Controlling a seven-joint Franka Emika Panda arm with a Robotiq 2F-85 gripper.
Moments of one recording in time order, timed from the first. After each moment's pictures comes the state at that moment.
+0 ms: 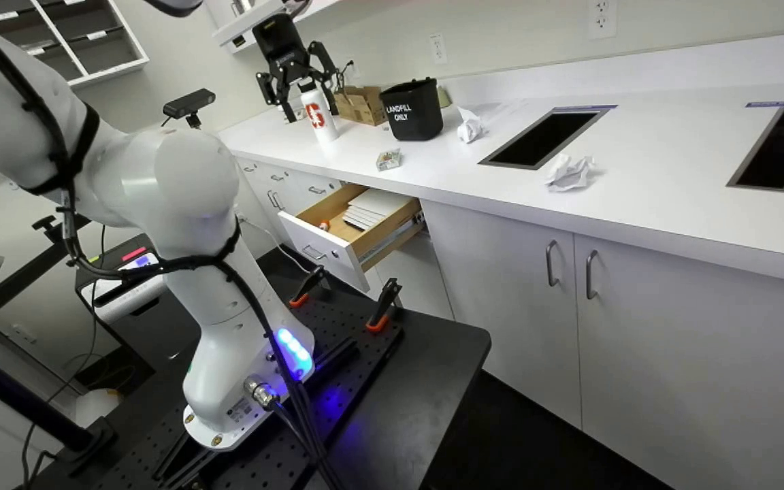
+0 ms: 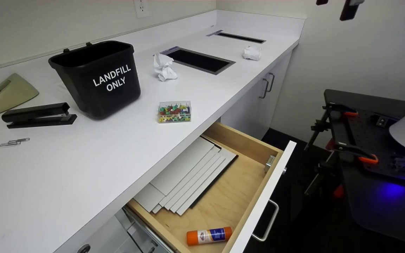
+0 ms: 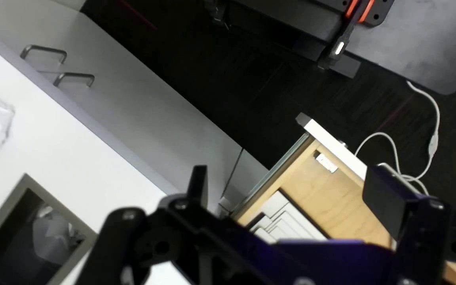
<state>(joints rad) 0.15 -0.55 0.11 -2.51 -0.10 1.84 -0.16</state>
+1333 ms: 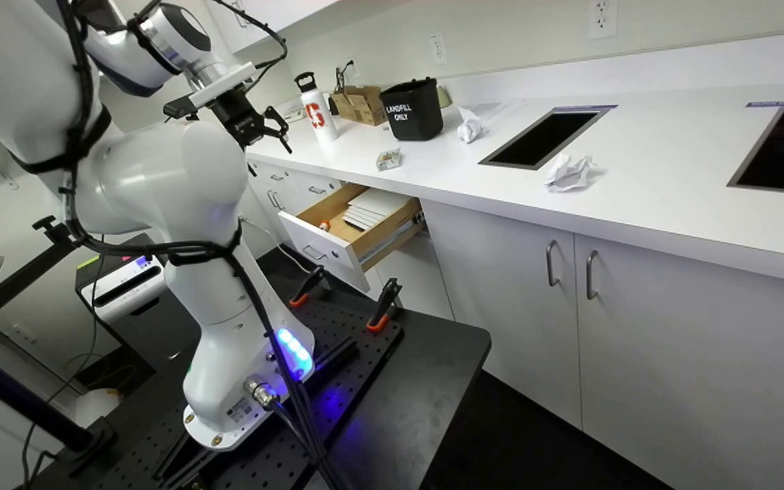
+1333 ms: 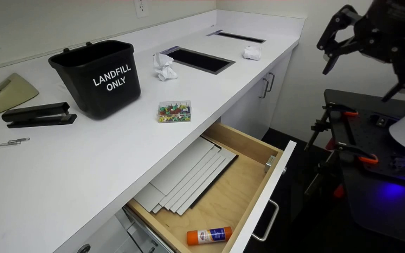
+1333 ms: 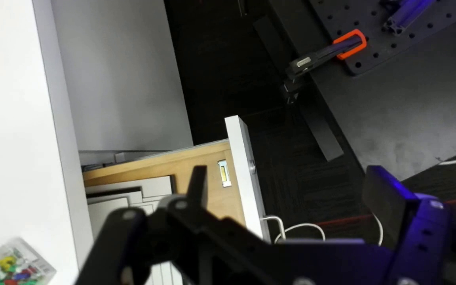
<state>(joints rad) 0.39 -0.31 0.34 -2.51 -0.18 1.93 -0.29</state>
